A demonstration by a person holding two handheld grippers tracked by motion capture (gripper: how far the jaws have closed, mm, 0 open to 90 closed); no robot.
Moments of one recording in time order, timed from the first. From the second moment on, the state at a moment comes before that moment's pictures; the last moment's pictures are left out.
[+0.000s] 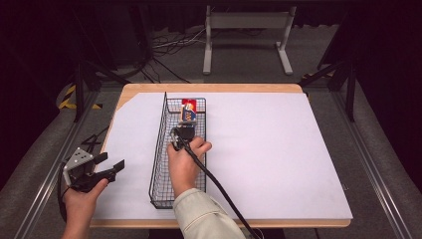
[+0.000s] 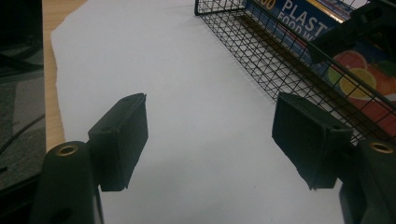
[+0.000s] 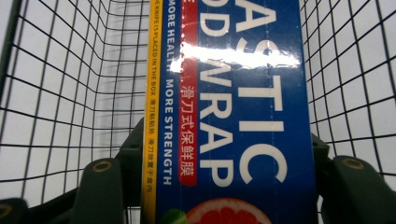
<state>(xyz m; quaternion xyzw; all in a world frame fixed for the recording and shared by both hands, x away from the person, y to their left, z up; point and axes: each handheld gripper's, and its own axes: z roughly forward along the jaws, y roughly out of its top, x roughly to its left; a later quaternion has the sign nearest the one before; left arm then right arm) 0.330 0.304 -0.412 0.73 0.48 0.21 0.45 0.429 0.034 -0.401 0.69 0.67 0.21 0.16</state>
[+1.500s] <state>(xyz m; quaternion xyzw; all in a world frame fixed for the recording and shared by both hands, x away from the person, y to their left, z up) 0.334 0.303 -0.414 0.73 0.48 0.20 0.45 0.411 -0.094 -0.325 0.48 0.80 0.31 0.21</state>
